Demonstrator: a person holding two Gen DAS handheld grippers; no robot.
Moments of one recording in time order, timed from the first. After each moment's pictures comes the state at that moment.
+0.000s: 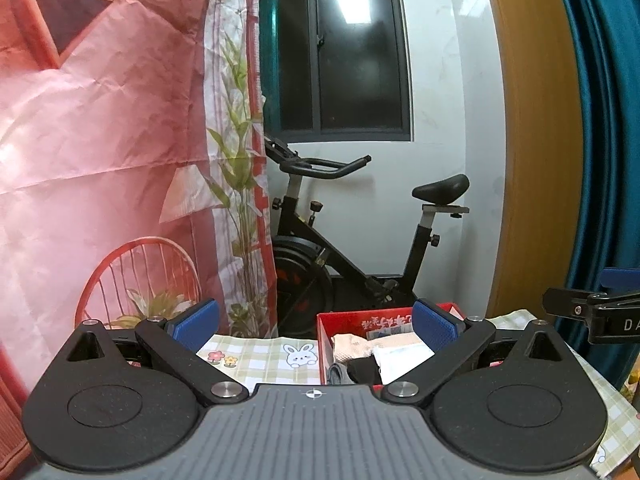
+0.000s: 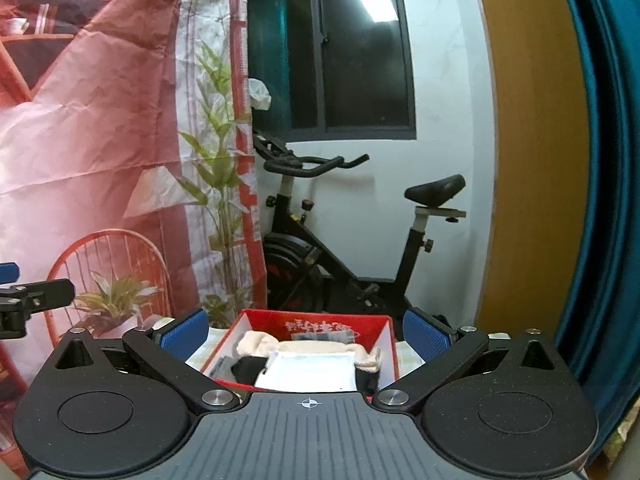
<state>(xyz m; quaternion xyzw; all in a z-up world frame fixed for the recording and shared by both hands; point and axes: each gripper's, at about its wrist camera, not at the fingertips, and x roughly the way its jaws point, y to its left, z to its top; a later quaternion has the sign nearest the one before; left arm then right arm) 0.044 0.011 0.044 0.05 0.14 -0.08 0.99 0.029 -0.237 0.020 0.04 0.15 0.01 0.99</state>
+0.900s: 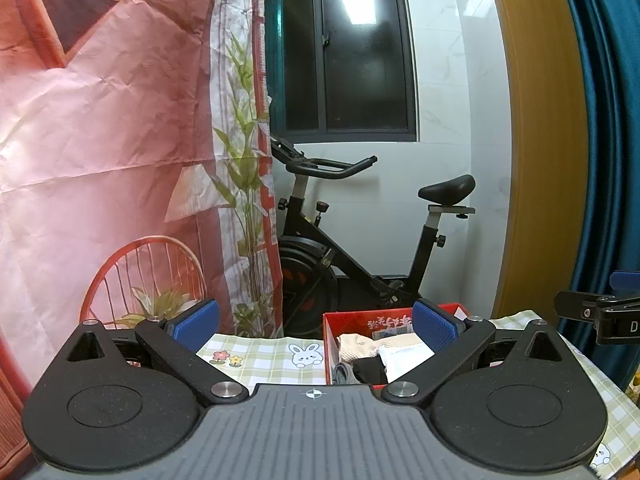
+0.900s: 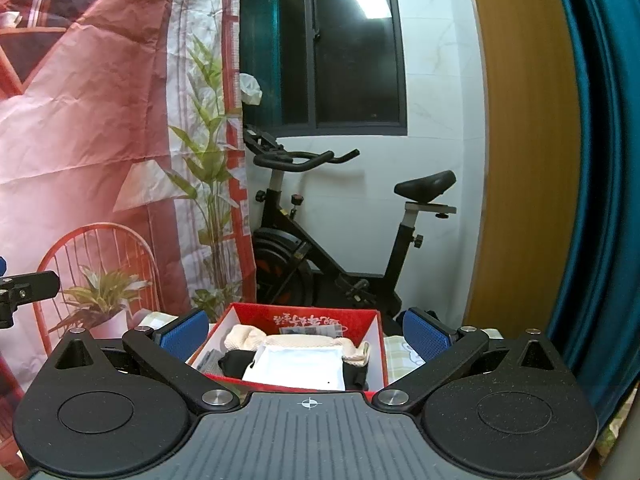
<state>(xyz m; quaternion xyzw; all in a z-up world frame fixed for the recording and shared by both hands) 0.042 0.015 0.043 0.05 0.13 -0.07 0.99 0.029 -0.239 0.015 0.04 0.16 0.00 0.99</state>
